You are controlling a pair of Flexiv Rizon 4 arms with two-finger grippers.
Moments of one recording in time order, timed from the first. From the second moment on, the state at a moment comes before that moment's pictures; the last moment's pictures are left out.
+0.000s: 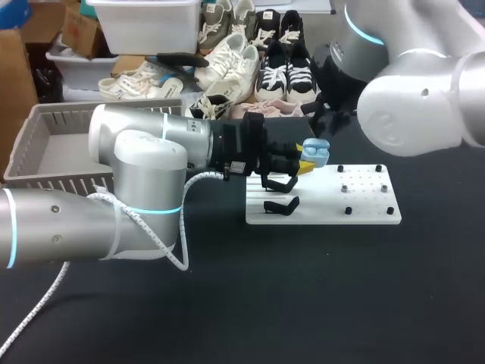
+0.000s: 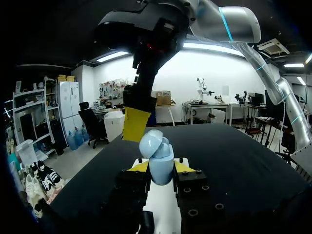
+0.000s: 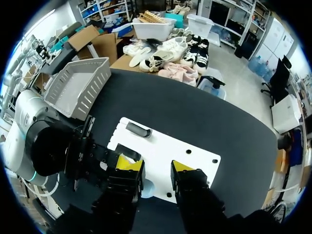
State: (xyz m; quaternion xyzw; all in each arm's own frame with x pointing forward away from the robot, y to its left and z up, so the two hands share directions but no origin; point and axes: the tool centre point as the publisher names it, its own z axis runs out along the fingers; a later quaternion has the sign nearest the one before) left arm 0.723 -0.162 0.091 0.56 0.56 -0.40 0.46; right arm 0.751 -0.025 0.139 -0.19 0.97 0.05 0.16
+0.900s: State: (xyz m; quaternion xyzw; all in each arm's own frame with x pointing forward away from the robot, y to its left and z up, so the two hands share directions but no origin) left arm 0.769 -0.098 0.115 0.56 0.57 -0.34 0.49; right arm 0.681 -0.090 0.140 -0.01 0.99 0.09 0.14
